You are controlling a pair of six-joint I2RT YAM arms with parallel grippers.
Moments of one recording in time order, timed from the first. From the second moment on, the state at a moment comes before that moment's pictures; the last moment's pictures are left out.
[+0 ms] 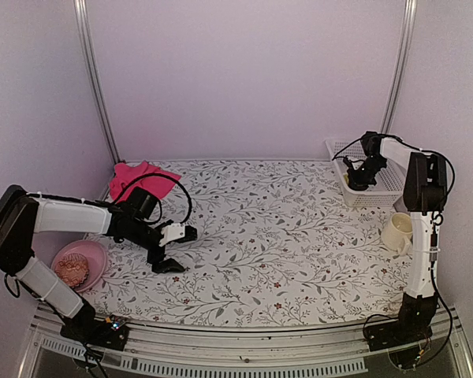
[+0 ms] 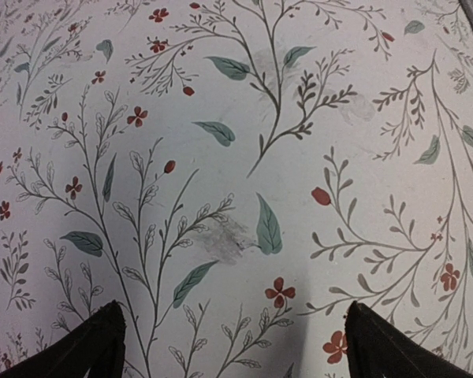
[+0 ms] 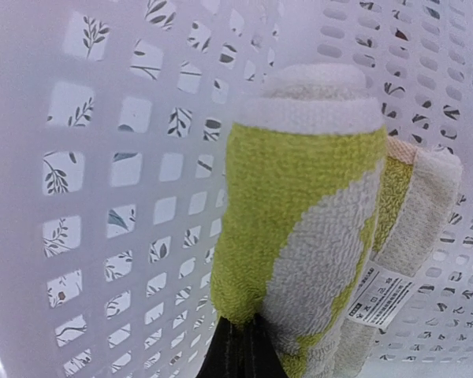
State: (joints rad) left arm -0.49 1.51 0.72 -0.29 0.46 0.87; right arm -0.01 2.35 2.04 -1.01 -0.22 -0.19
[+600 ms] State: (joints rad) left arm -0.49 1.51 0.72 -0.29 0.46 0.87; right arm -0.02 2.32 2.04 -1.03 -0.28 -0.19
